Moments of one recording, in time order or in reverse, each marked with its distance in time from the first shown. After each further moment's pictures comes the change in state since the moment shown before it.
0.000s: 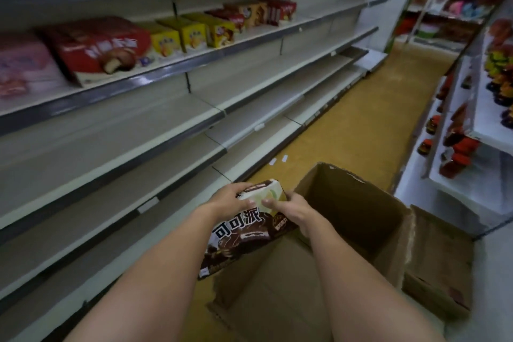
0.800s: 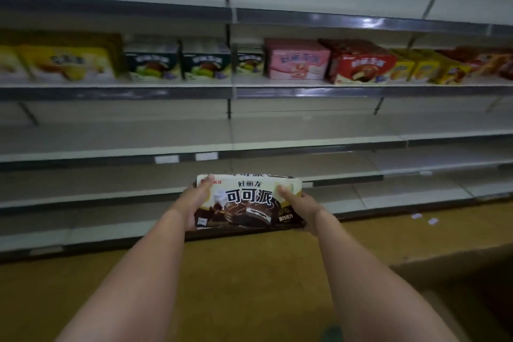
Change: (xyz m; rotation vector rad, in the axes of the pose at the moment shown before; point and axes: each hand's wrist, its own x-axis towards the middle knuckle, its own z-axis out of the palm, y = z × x) left_hand -0.414 -0.303 -0.122 -1.028 0.813 -0.515; right_hand -0.192 -0.019 0.381 -0.340 -0.513 -0.131
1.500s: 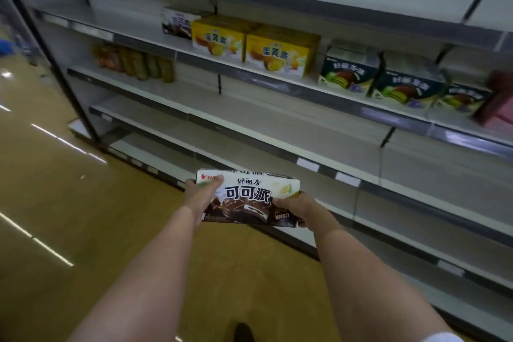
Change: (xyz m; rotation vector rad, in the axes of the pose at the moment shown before) left_hand -0.043 -0.064 -0.269 -0.417 0.667 0.086; right_hand 0.046 -0.085 0.323 -0.516 -0.398 -0.132
